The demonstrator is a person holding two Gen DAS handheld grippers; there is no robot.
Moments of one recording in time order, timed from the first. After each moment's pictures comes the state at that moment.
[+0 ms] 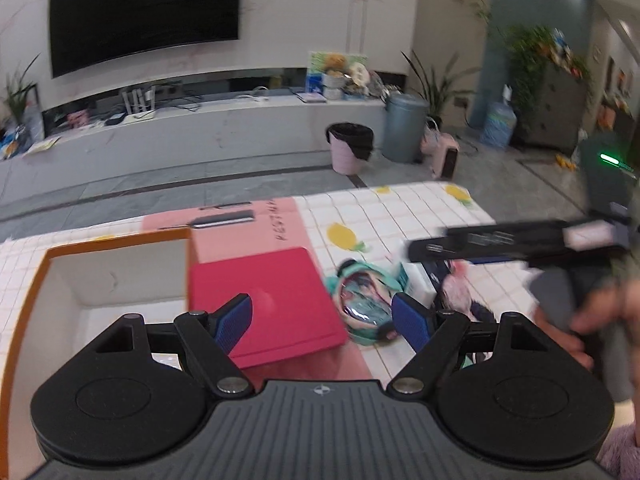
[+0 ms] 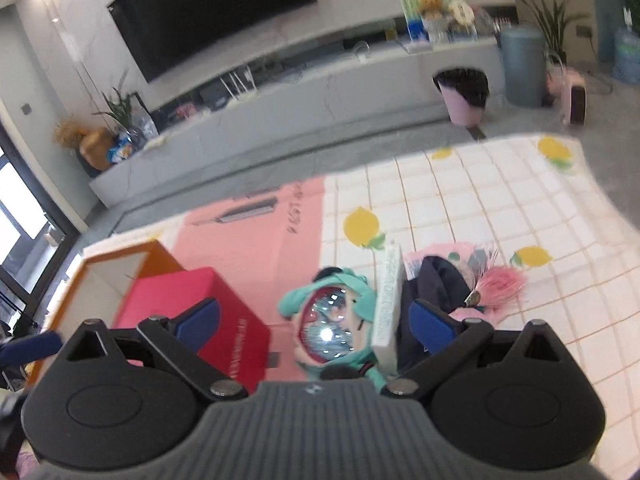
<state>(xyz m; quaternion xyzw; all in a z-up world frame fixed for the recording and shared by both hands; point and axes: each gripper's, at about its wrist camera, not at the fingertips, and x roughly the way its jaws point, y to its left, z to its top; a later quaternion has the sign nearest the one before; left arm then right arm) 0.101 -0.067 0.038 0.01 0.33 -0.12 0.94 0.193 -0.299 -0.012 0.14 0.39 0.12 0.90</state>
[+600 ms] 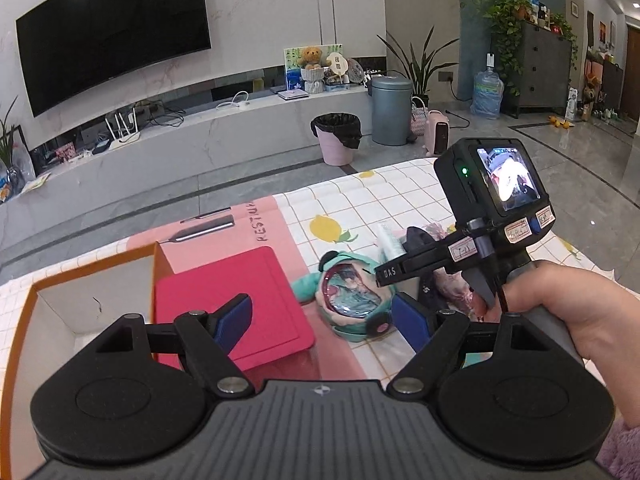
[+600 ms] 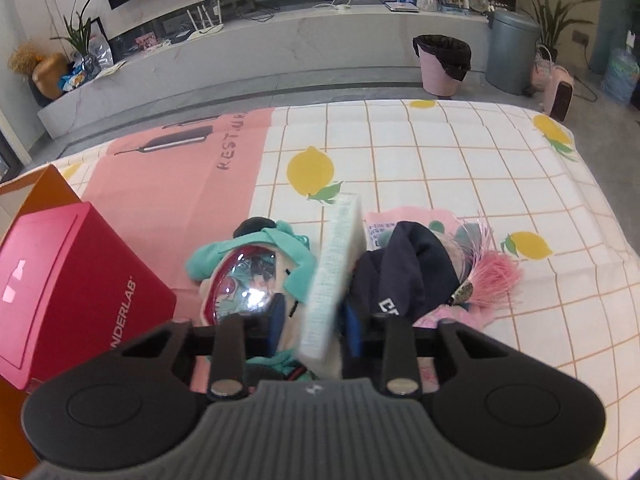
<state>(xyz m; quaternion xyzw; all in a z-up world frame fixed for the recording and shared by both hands) 0.095 -0.115 0.016 0.09 0.32 -0.13 0.93 0.242 -0.288 -0.075 0.04 0.45 0.07 0.89</state>
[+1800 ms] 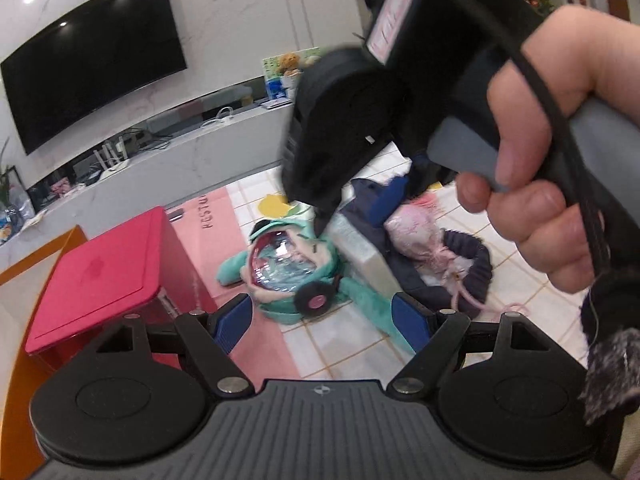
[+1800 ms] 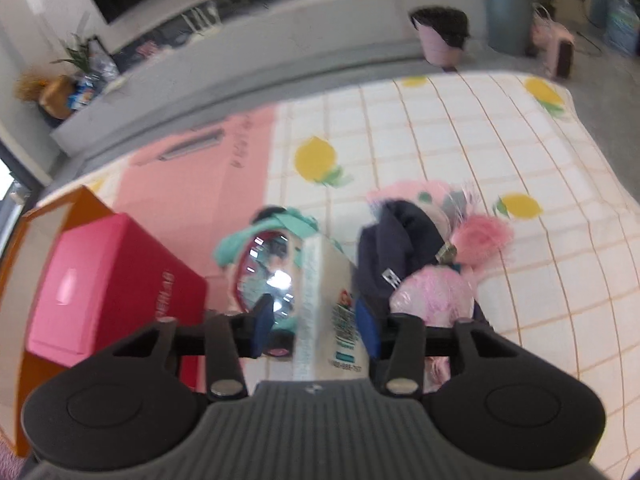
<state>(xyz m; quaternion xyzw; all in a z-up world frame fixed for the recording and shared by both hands) 0.079 -0.191 -0.073 0.15 0.29 -0.13 0.94 0.230 -0.307 -0.060 0.10 0.48 0.09 0.86</state>
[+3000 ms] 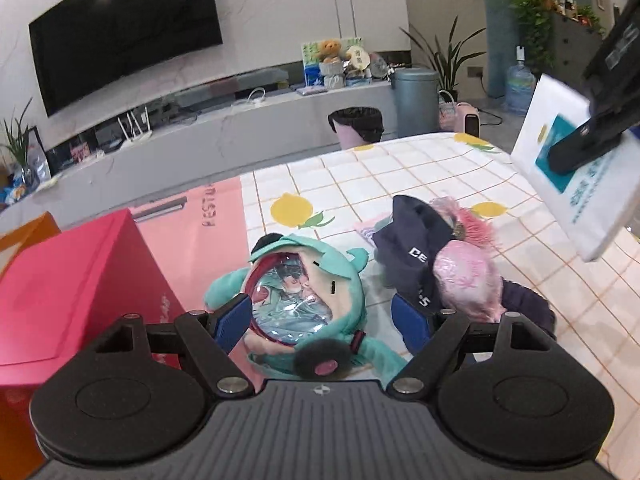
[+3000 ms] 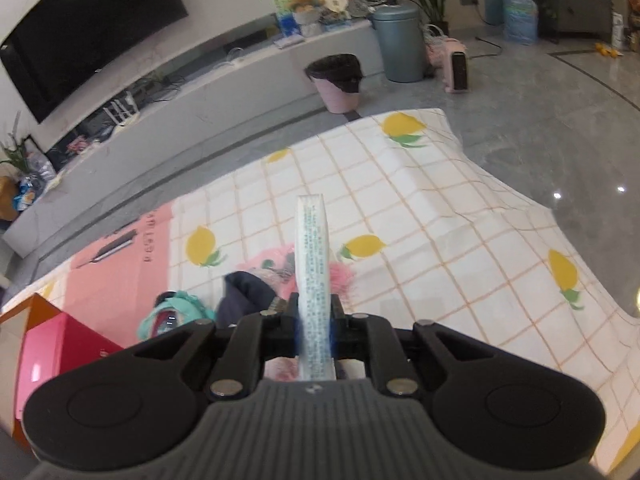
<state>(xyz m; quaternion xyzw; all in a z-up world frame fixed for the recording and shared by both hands) 0.146 -0.208 -0.088 0.11 0.30 -0.08 0.95 0.188 -0.411 -0.016 0.17 0.40 -0.03 0.90</state>
